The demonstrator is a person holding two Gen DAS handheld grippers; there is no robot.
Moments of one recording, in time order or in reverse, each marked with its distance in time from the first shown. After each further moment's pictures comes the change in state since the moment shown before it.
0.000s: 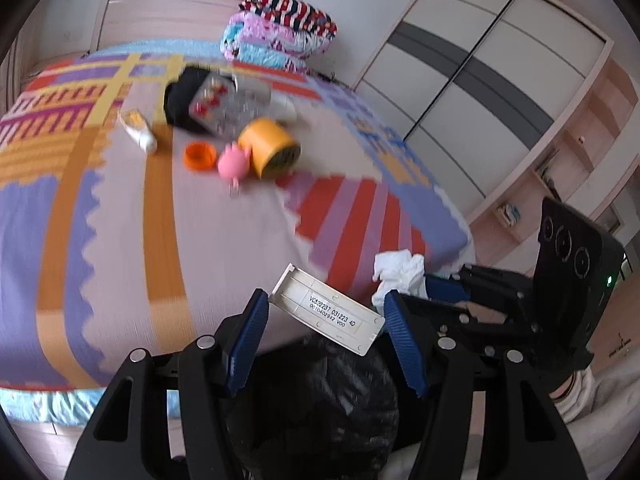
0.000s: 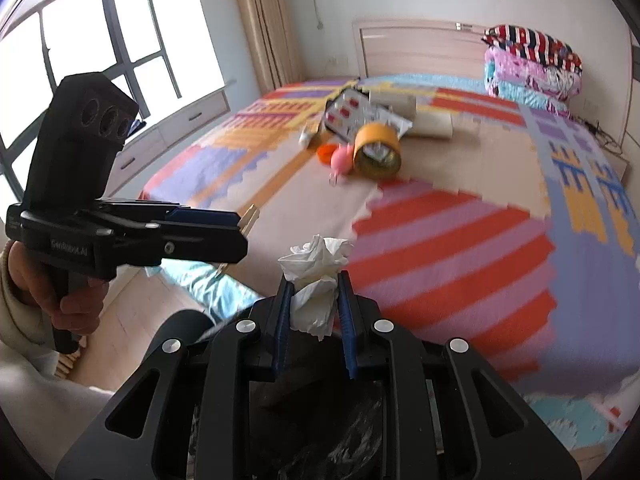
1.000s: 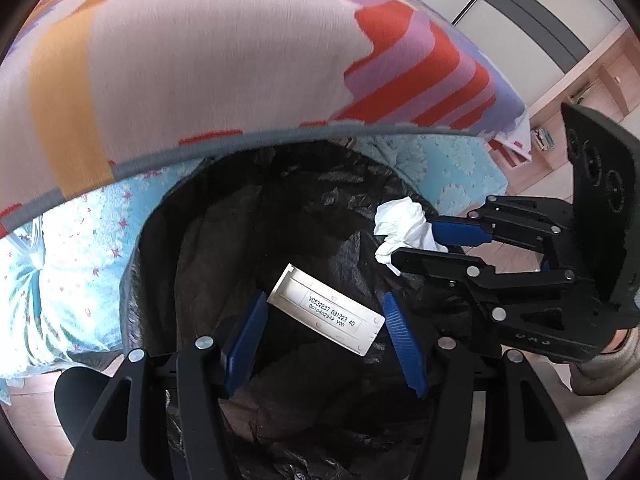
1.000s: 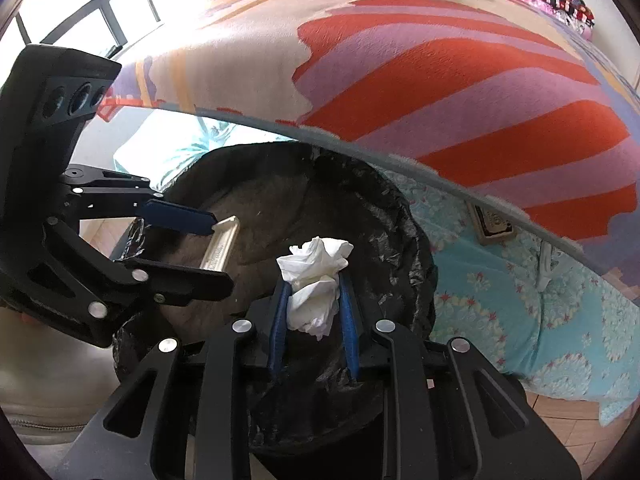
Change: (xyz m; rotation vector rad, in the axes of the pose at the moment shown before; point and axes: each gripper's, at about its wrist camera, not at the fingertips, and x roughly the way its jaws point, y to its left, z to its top) left arm 0.093 0.007 -0.104 0.019 0.301 0.097; right arm 0.066 -0.001 -0.097 -0.010 0.296 -0.061
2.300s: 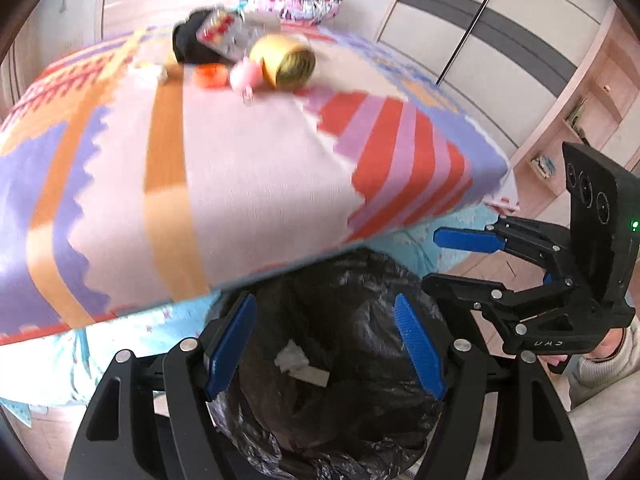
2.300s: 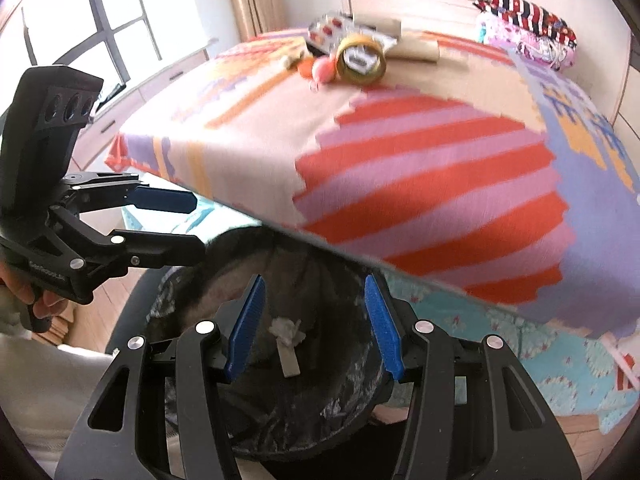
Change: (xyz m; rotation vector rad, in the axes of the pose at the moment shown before) left arm -0.082 -0.001 0.033 0.046 -0.211 0.067; right arm -0.066 -0.003 0.032 0.014 -0.165 -0.005
